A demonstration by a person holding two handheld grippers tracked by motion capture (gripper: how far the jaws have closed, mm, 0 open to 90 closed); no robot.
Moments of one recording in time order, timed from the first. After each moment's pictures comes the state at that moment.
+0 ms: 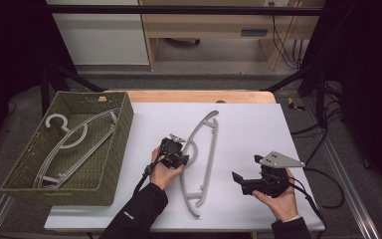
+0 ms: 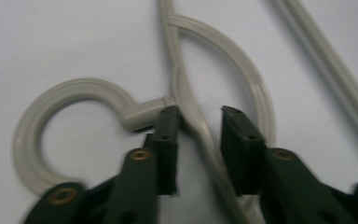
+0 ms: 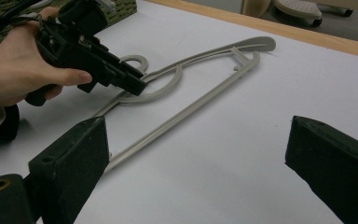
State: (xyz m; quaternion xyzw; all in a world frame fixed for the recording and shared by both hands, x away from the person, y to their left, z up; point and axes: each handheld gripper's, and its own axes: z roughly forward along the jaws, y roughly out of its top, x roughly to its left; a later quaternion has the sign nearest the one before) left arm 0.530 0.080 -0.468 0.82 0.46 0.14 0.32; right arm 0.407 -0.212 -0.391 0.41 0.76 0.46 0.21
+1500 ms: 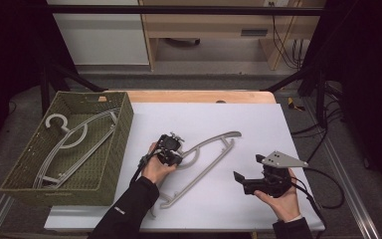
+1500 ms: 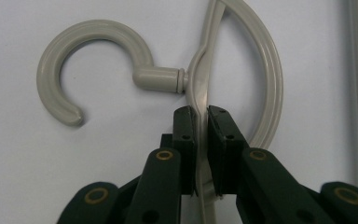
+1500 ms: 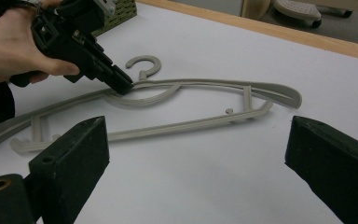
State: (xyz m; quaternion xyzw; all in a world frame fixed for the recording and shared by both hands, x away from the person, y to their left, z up) left arm 0.537 0.089 -0.454 0.88 0.40 0.09 0.24; right arm 0.406 -0.216 -0.388 0.41 0.76 0.46 0.21
